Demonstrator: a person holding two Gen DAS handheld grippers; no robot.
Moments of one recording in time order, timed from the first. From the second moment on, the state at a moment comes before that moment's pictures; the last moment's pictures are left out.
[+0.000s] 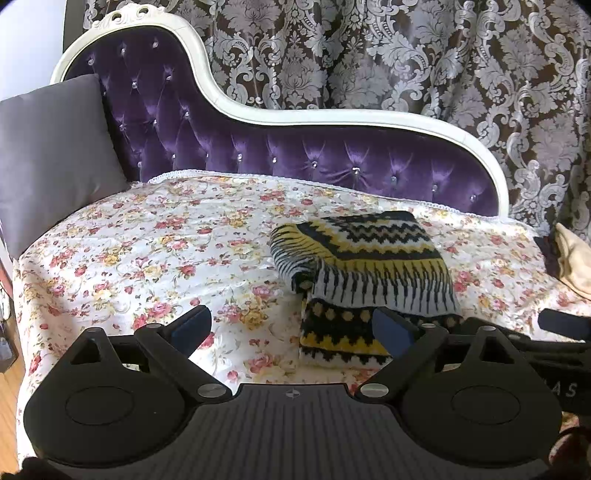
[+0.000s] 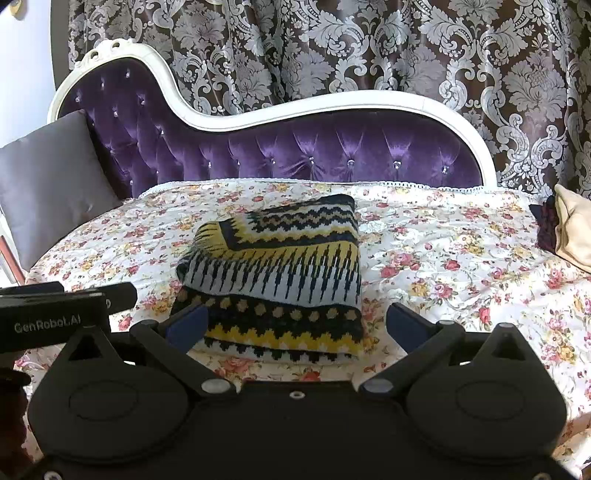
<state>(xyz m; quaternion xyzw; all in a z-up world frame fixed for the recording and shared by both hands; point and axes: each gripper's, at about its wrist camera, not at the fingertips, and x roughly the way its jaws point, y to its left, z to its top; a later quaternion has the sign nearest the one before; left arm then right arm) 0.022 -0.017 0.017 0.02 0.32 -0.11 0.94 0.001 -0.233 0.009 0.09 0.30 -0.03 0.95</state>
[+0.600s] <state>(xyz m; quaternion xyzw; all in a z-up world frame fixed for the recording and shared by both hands) 0.025 -0.011 0.014 0.01 0.34 -0.10 0.94 0.008 -0.235 0.011 0.09 0.31 -0.02 0.95</state>
